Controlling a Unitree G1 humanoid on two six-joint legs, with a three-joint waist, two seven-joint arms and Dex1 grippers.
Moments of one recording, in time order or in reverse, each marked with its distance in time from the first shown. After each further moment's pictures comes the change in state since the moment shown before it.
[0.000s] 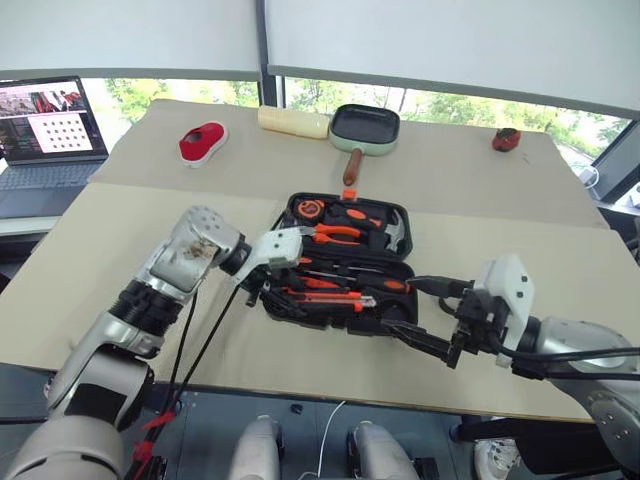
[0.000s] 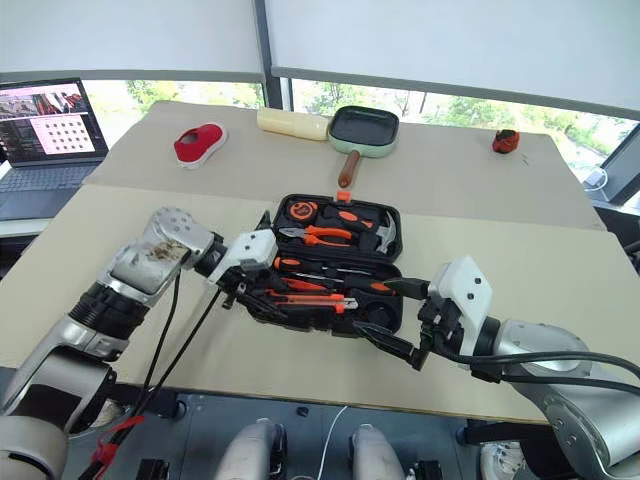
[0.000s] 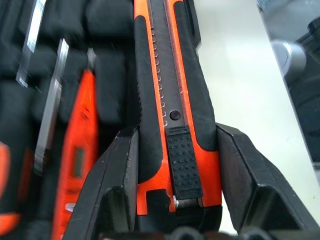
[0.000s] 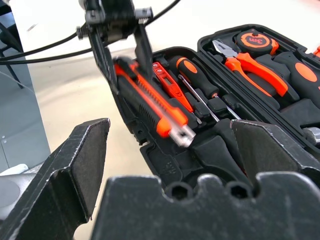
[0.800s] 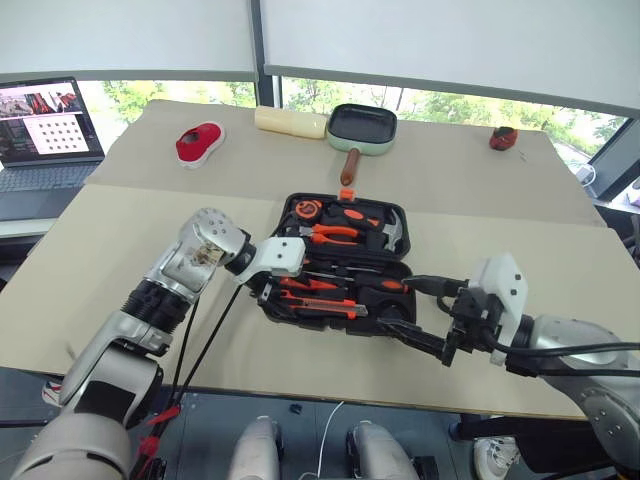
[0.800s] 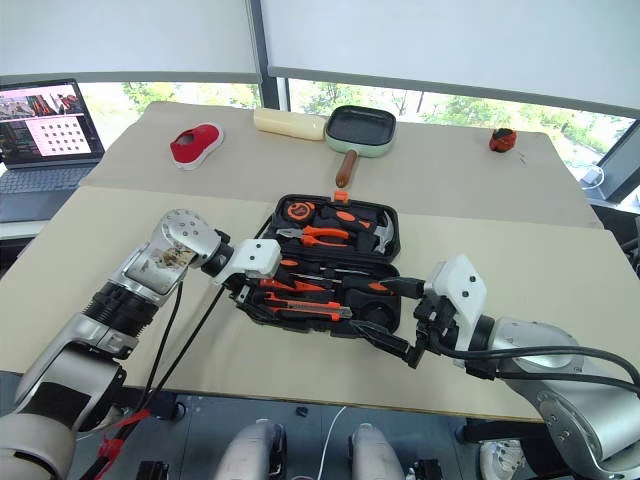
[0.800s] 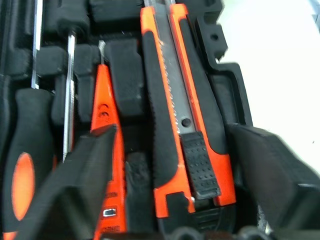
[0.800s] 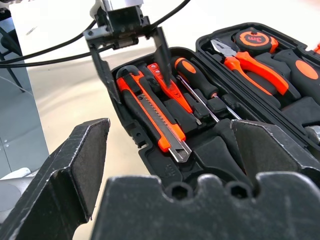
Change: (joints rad) left arm 0.014 -0.048 -0.009 0.117 0.076 -0.199 -0.016; right arm -0.009 0.005 0.023 0.011 -0.001 0.000 -0.007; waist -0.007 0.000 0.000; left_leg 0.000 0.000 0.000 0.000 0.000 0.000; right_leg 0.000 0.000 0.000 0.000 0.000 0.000
